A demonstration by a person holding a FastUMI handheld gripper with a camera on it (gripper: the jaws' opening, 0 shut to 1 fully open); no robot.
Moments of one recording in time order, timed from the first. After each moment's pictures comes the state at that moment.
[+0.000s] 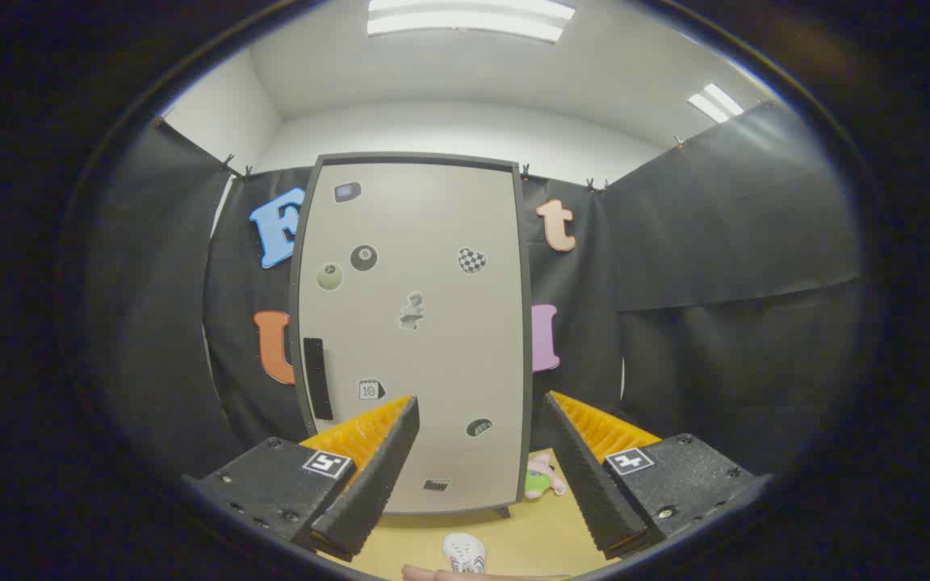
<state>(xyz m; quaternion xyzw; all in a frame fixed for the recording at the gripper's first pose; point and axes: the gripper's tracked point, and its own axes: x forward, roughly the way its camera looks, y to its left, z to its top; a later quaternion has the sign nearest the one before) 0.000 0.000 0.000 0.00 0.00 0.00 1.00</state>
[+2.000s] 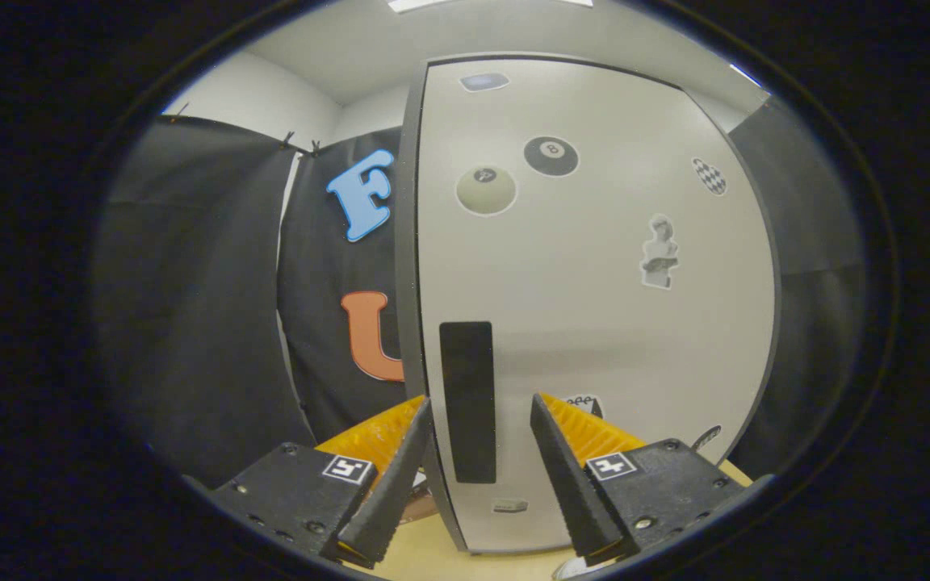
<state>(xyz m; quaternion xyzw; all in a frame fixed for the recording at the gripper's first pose) 0.164 0.221 -0.055 0.02 0.06 0.17 0.98</state>
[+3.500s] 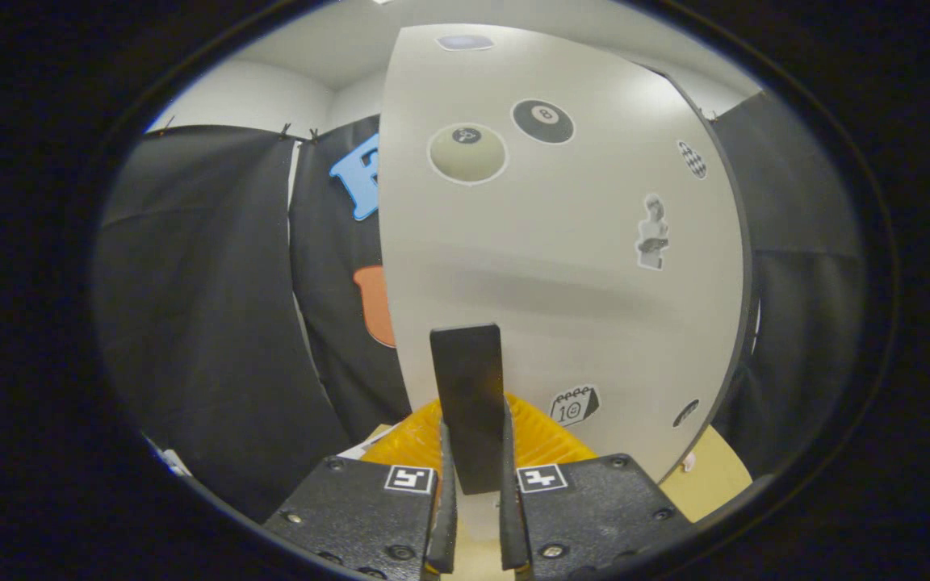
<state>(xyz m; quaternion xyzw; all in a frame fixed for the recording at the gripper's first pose) 0.110 0.190 -0.048 0.02 0.13 0.21 0.97</state>
